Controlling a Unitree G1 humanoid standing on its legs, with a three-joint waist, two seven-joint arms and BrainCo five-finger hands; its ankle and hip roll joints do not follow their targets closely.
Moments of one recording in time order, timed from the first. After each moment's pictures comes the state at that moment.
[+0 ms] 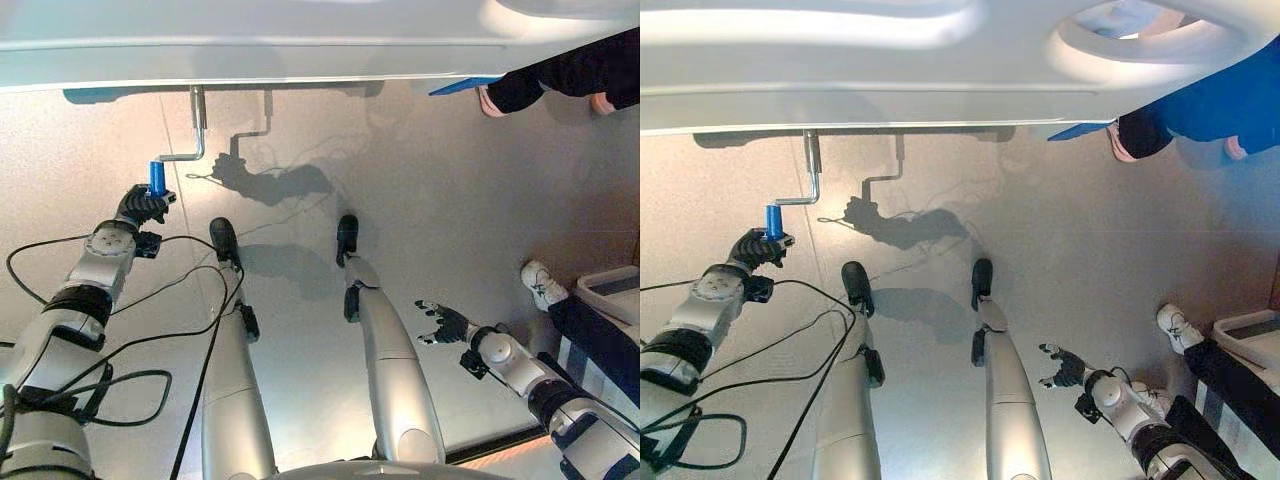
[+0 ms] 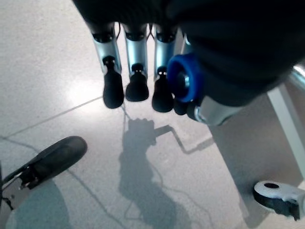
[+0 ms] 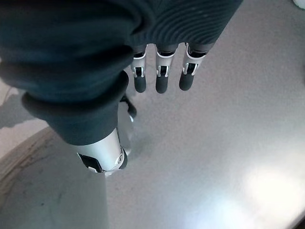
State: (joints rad) left arm -0.80 0.83 -0.46 1.04 -0.50 -0.10 0.00; right arm -0.33 -0.57 0.55 0.87 -0.01 -0.18 0.16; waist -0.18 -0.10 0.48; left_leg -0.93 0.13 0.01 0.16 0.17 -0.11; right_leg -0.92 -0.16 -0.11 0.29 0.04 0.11
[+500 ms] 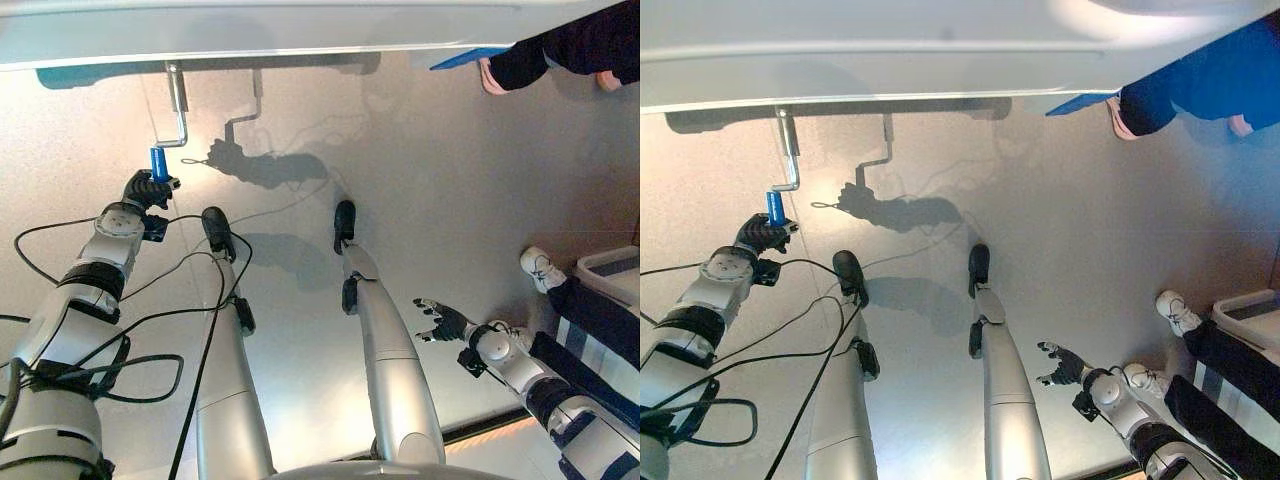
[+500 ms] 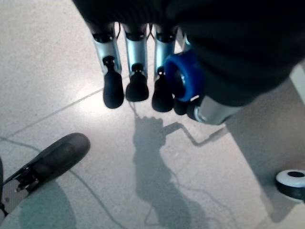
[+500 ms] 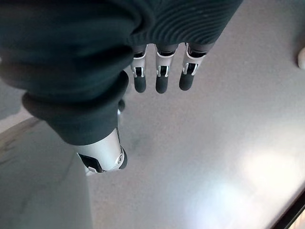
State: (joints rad) left arm -0.93 0.80 -0.50 1.15 -0.46 -0.07 0.02; right arm -0.35 -0.57 0.56 0.86 0.05 -0.17 0.16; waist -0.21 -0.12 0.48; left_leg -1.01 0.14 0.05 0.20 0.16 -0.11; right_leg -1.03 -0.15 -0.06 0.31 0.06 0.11
